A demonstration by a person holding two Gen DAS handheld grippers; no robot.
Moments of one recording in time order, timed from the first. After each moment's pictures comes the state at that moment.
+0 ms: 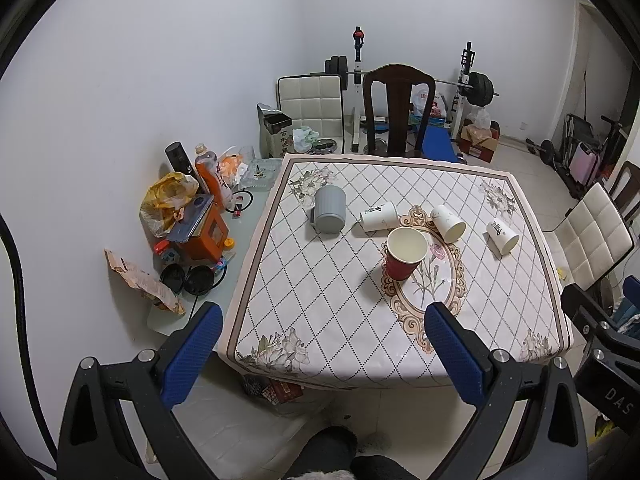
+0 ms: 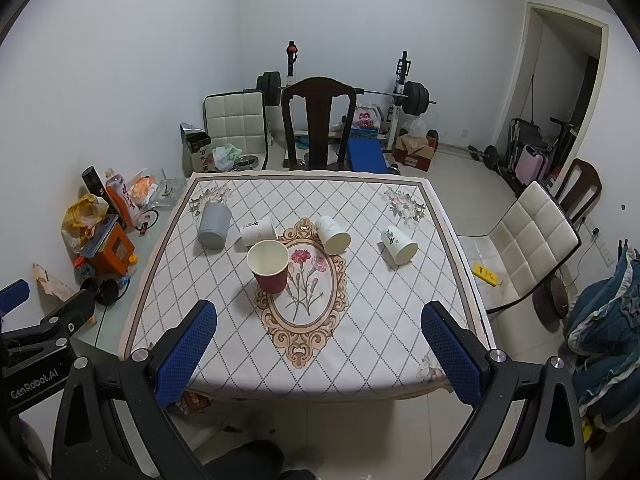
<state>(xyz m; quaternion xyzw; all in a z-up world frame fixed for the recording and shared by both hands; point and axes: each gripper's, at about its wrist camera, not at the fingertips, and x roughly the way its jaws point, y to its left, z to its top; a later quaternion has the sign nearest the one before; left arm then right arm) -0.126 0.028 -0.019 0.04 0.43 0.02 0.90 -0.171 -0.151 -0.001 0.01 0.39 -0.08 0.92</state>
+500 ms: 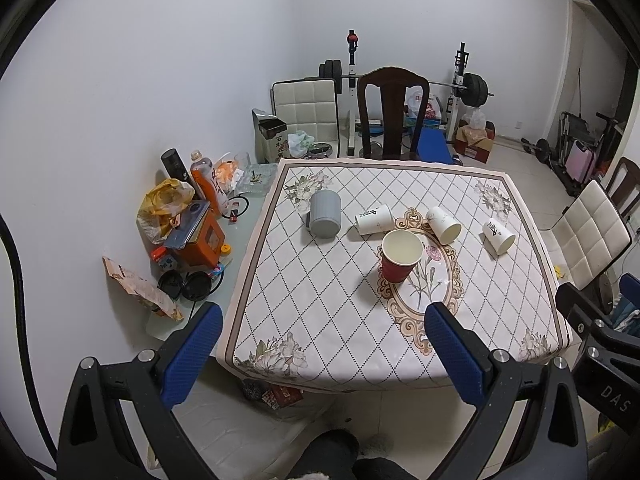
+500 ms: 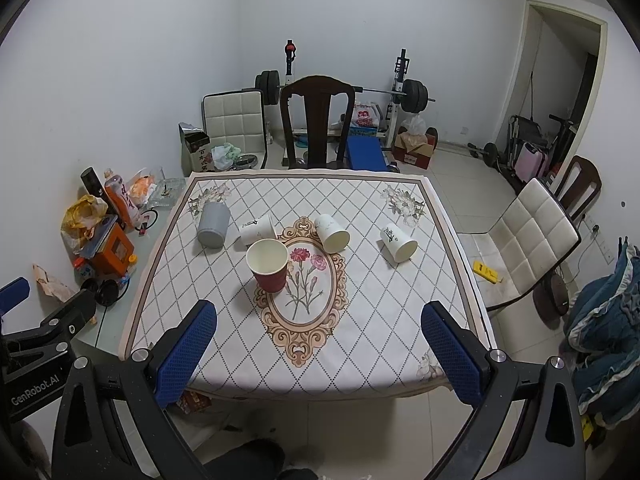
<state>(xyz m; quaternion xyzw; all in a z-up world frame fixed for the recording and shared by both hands) -0.127 0.029 -0.017 0.05 0.42 0.00 0.91 -0.172 -0.152 -0.002 0.01 0.39 -0.08 0.92</state>
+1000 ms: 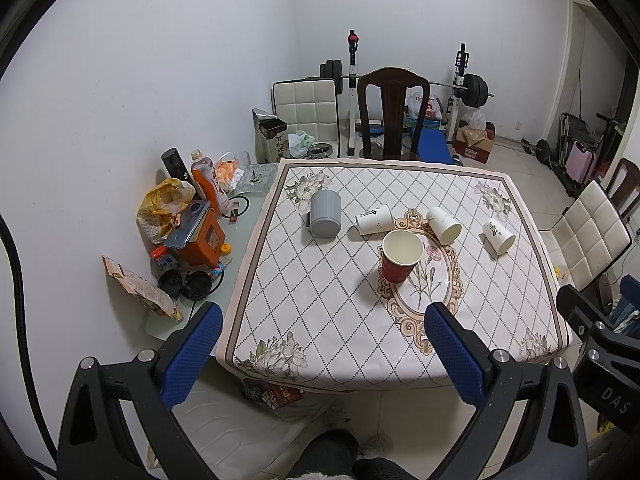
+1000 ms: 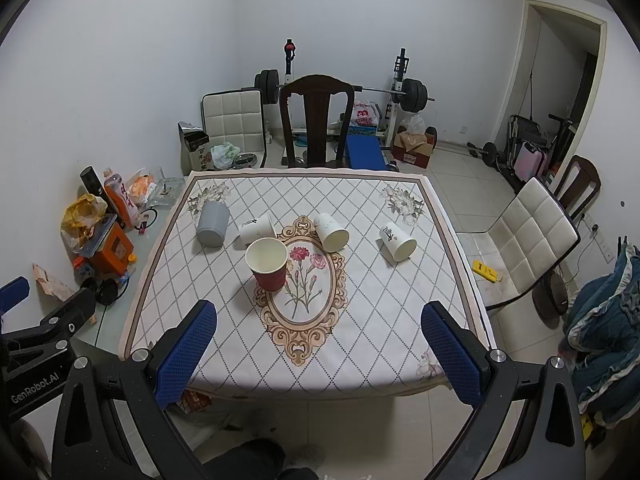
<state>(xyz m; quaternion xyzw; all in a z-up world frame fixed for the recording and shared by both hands) -0.128 0.029 -0.017 0.05 0.42 0.00 0.91 -0.172 -0.153 -0.001 0.01 0.40 -0.08 0.91</state>
